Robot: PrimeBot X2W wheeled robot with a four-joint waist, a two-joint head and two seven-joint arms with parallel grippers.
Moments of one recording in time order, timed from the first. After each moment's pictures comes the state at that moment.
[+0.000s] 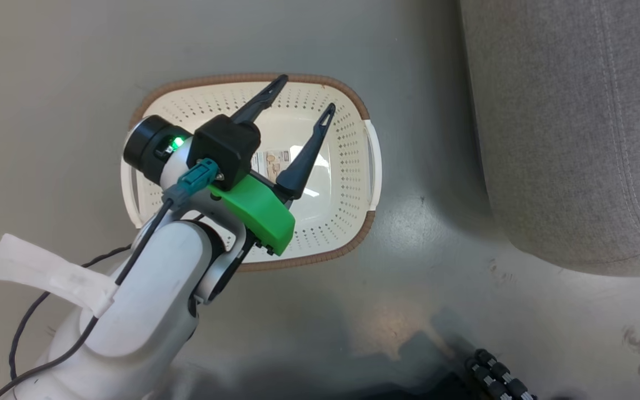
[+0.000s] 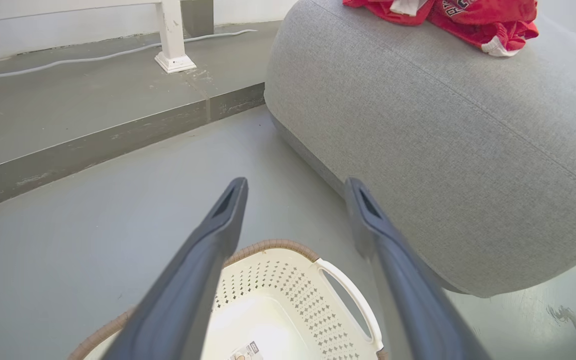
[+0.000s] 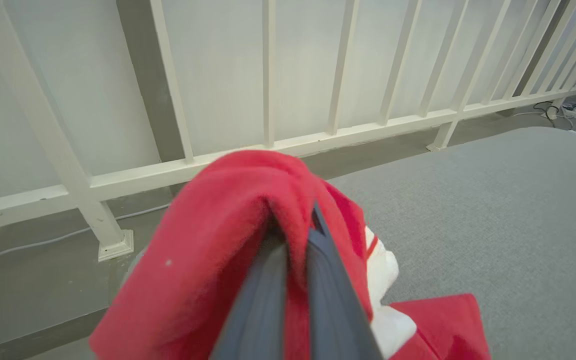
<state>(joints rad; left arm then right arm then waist) -0.66 0.21 -0.74 0.03 -0.47 0.01 0.00 -1.12 -0.47 -0.03 0.68 0.35 -0.10 -0.08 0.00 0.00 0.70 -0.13</state>
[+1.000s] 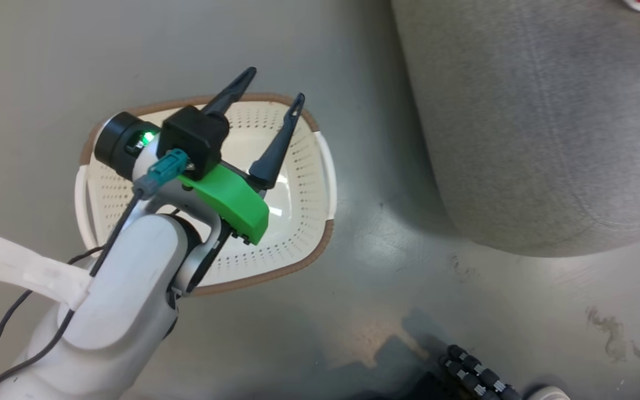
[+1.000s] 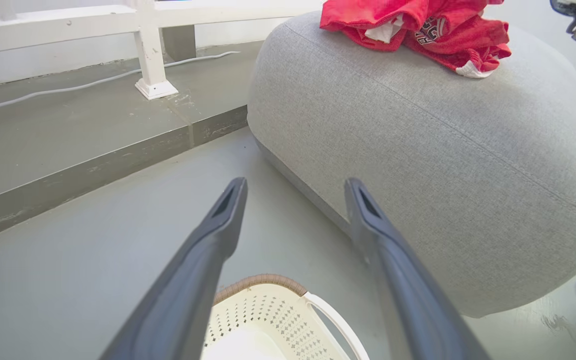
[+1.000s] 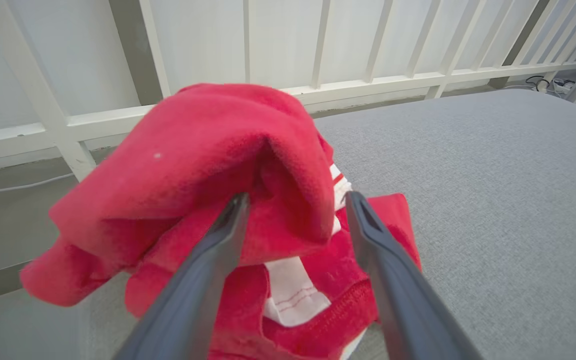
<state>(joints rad) -0.66 0.25 -0.71 0.06 -0.48 0.01 -0.01 -1.03 -0.37 0.04 0.86 0.35 -0.03 -0.19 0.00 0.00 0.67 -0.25</state>
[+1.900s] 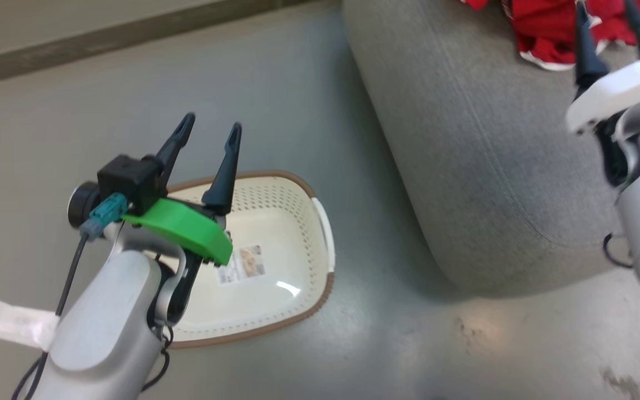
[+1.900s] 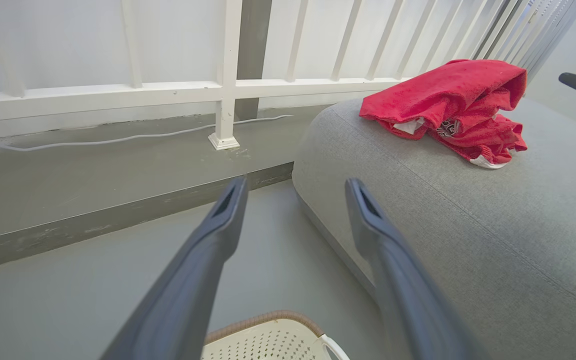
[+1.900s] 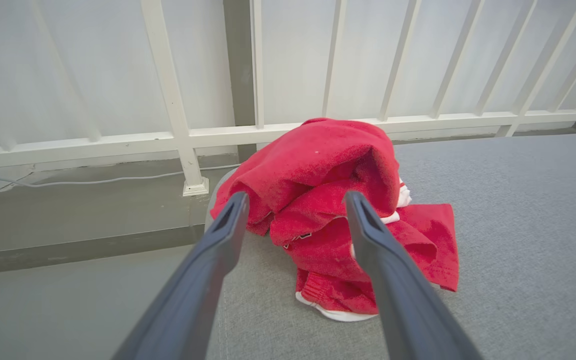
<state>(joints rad) -0.52 0.23 -0.59 0.22 -0.60 0.03 -0.20 -0.80 -0.27 0.17 0.78 0.29 0.07 -0.25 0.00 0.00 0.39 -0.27</state>
